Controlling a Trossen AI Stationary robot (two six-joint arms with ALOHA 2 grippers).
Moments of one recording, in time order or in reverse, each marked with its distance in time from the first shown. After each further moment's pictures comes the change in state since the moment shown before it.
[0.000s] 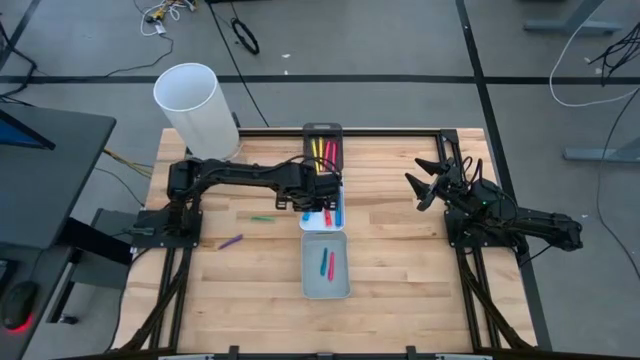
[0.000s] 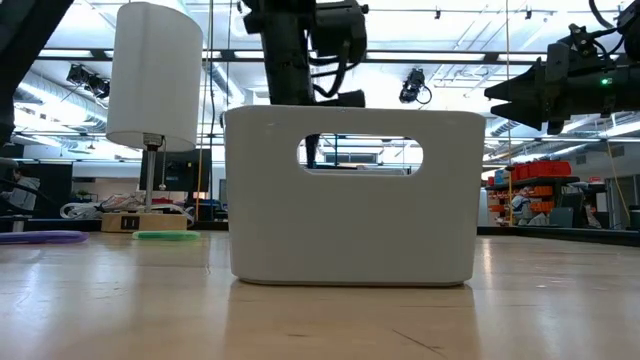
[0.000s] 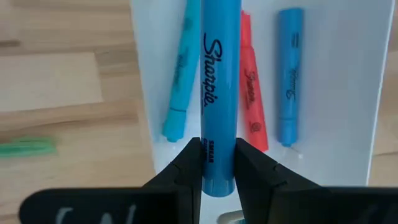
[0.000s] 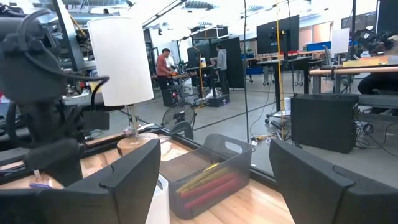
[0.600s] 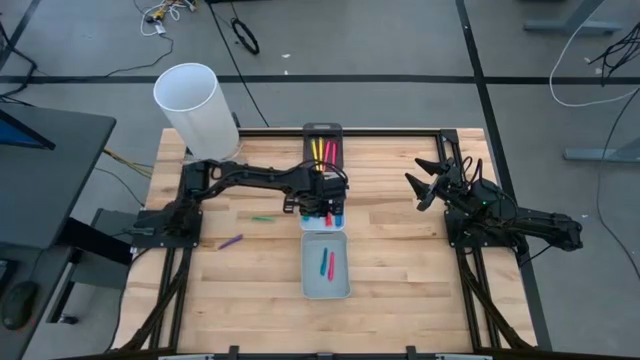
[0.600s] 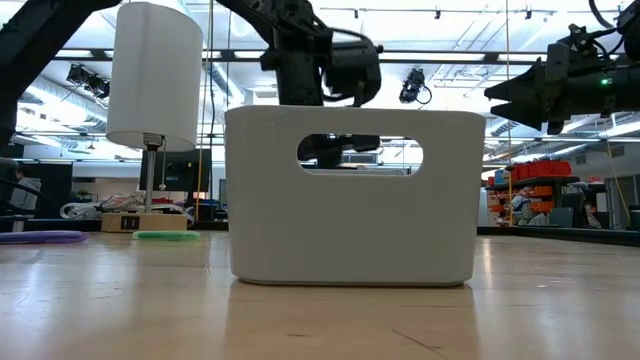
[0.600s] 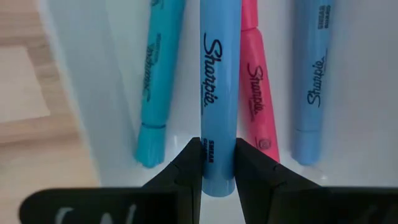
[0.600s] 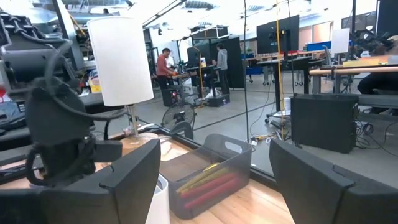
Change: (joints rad) left arm 0.018 0.125 0.000 0.101 0.079 0.049; right arm 0.000 0.000 0.000 0.000 0.000 0.000
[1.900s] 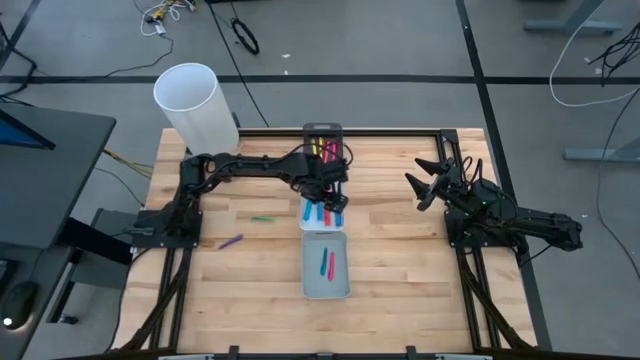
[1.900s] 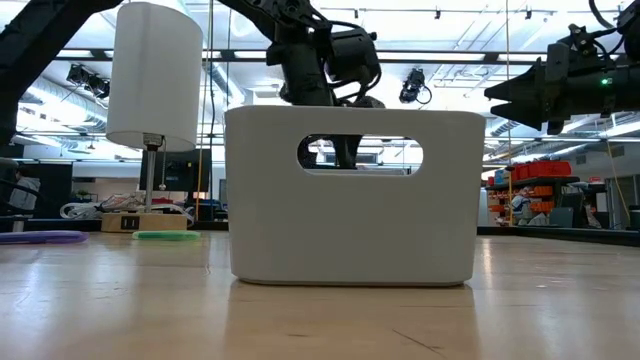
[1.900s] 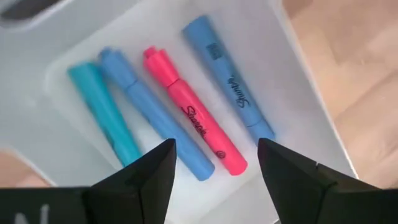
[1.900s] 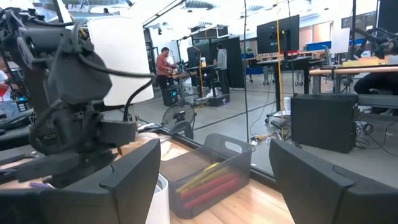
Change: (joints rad) left arm 0.065 -0.029 0.060 0.032 0.074 0.529; right arm 0.000 0.000 0.000 -0.001 -0.001 0.000
